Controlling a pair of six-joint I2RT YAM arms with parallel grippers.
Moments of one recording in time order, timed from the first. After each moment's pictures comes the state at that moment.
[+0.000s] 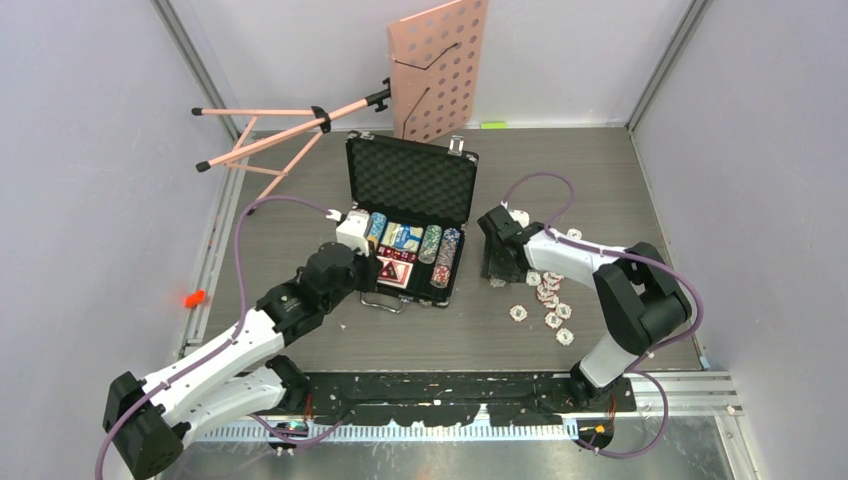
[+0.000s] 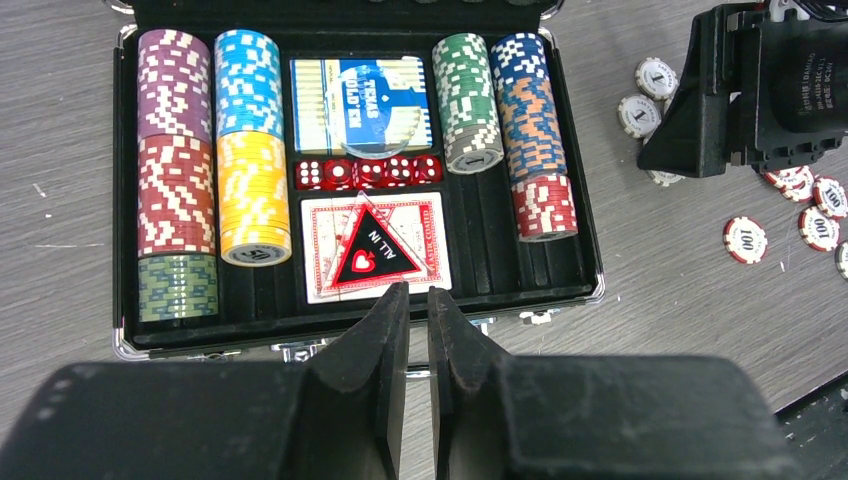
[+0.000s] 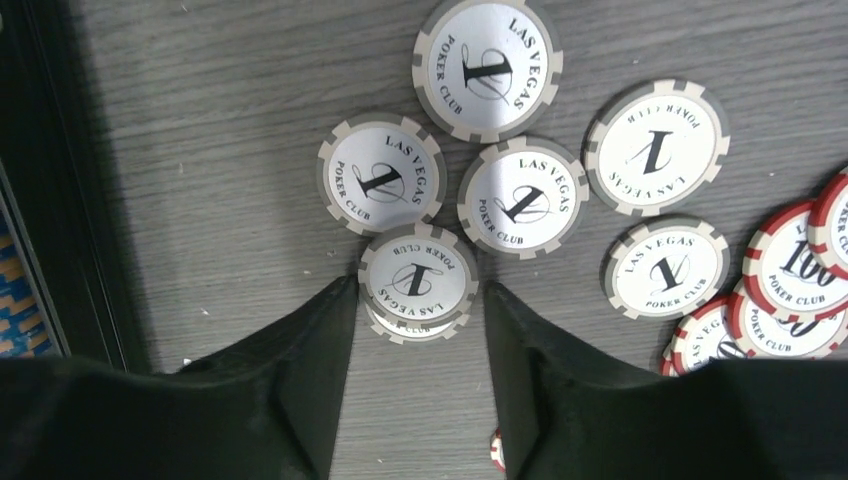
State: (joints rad) left arm -0.77 0.86 0.62 -0.22 -0.25 -0.34; right arm 0.56 1.62 0.91 -0.51 0.24 0.68
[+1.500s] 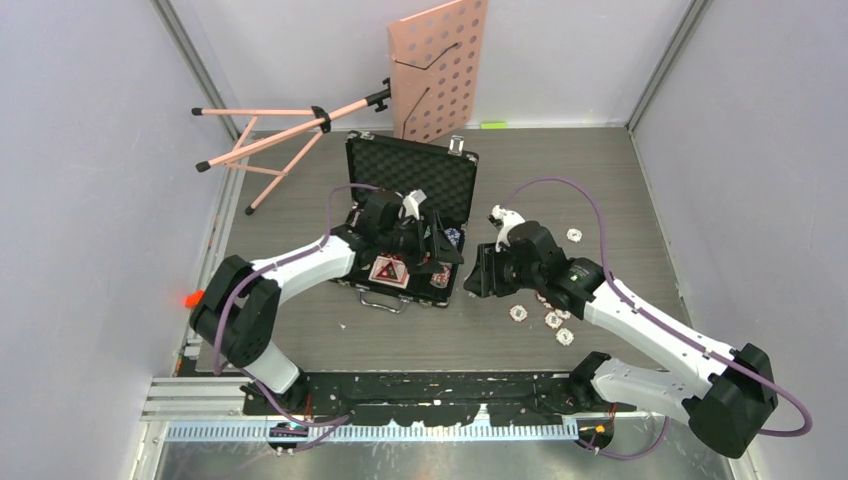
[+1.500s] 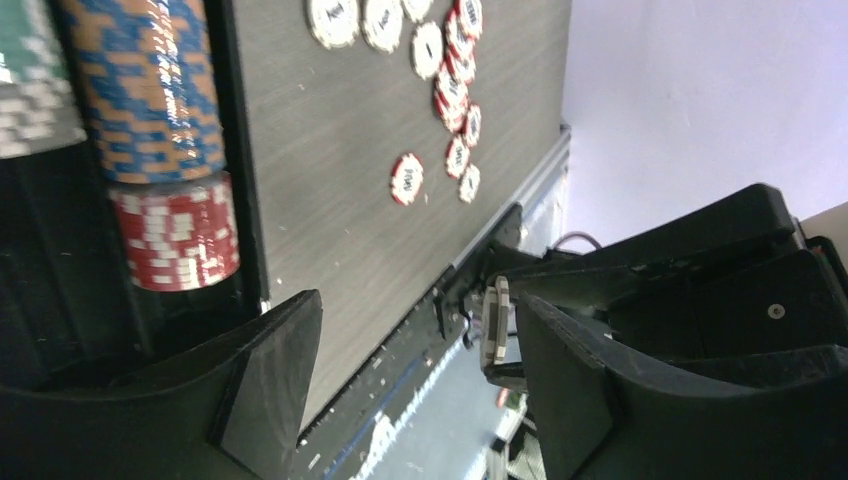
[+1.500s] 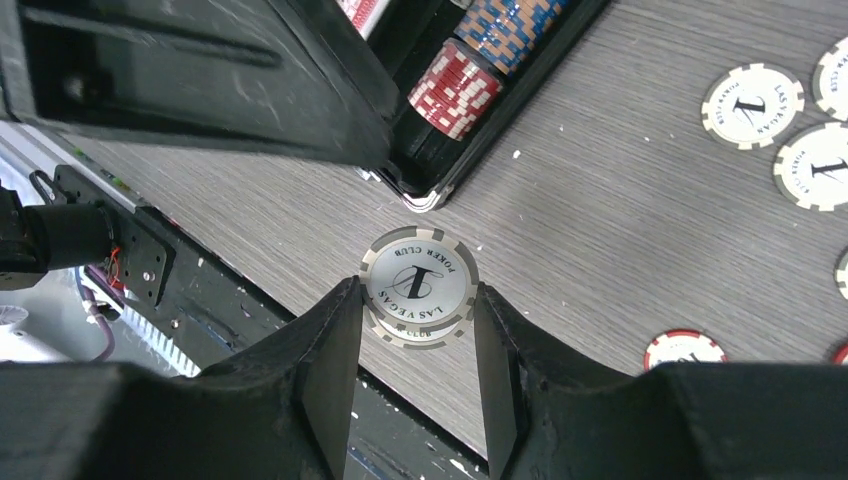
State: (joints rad) left arm -0.63 1.56 0.96 -0.03 0.56 -0.91; right arm 0.69 1.03 0.77 -0.46 -0.12 0.50
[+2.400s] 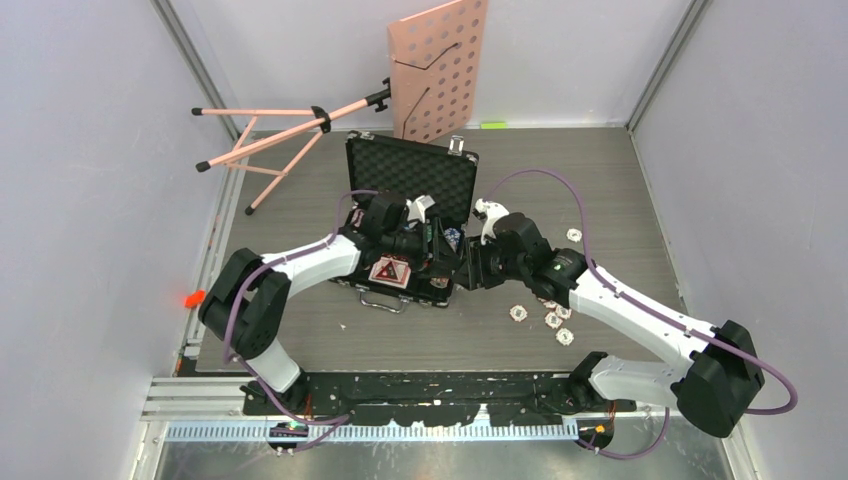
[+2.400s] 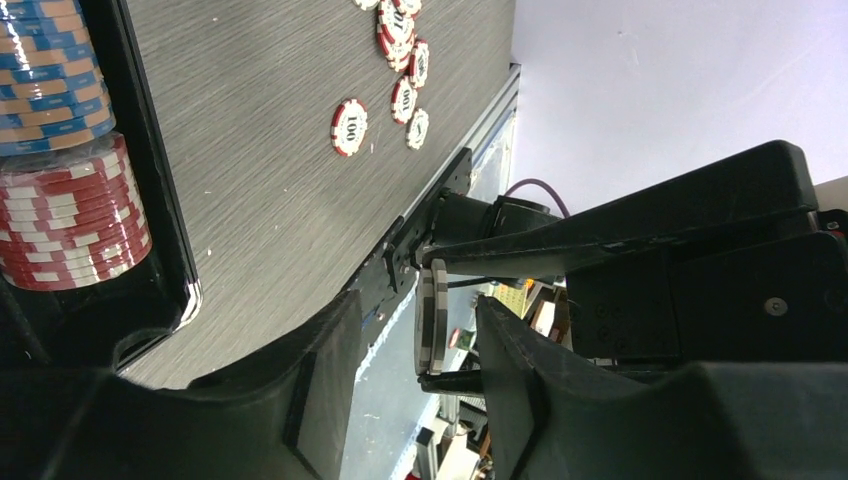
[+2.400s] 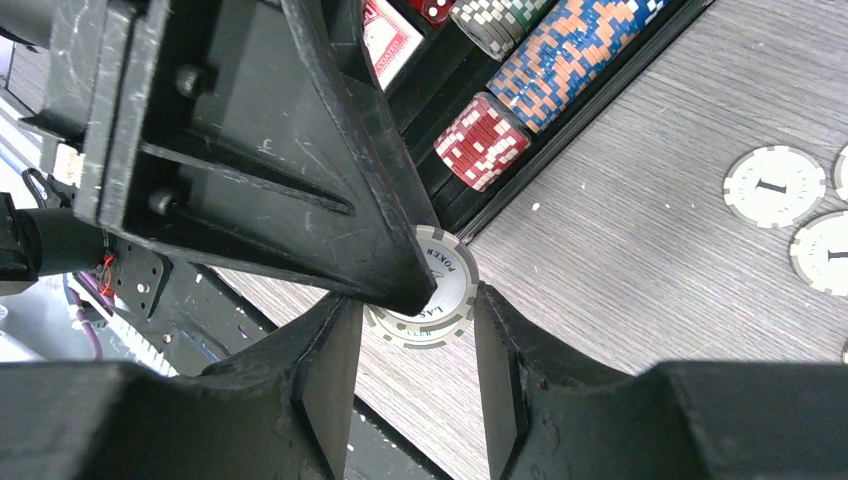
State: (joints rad) left arm -0.63 1.63 0.96 0.04 0.76 -1.00; right arm 0.73 1.15 0.82 -0.37 -0.13 0.44
